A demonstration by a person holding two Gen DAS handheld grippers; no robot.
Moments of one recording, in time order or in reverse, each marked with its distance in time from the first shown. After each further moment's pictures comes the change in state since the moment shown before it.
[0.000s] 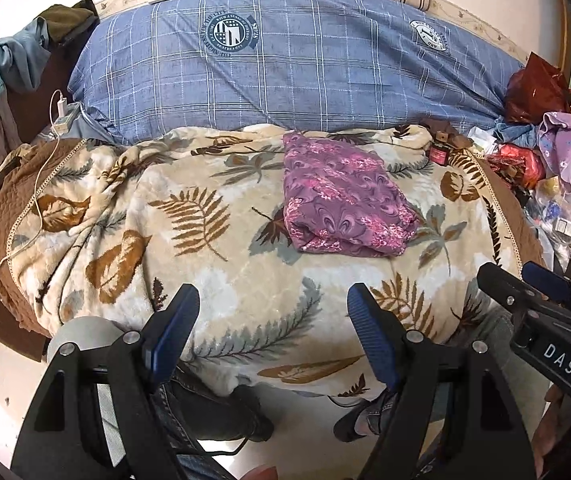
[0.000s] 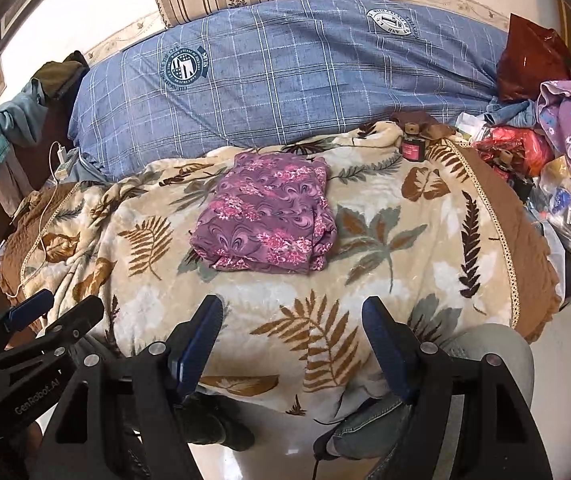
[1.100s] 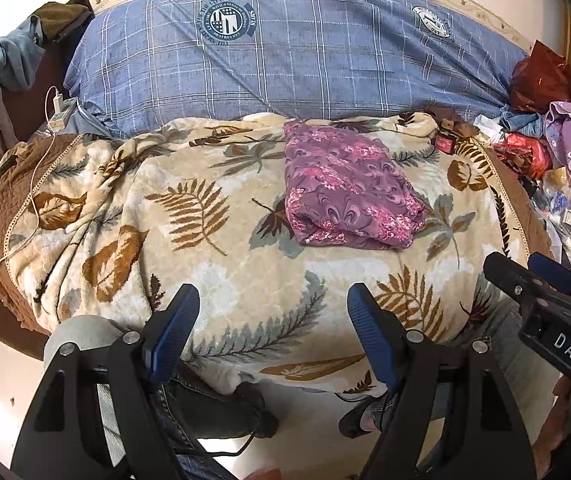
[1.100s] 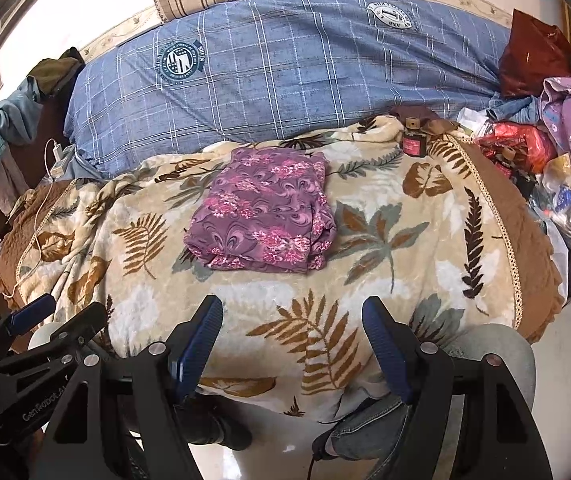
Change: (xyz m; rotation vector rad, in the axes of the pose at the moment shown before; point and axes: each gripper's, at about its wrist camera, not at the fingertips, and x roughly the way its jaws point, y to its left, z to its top) left arm 0.020 -0.004 0.001 0.018 0.041 0.016; right arm 0.015 -0.004 0.005 0.006 0.021 -0.001
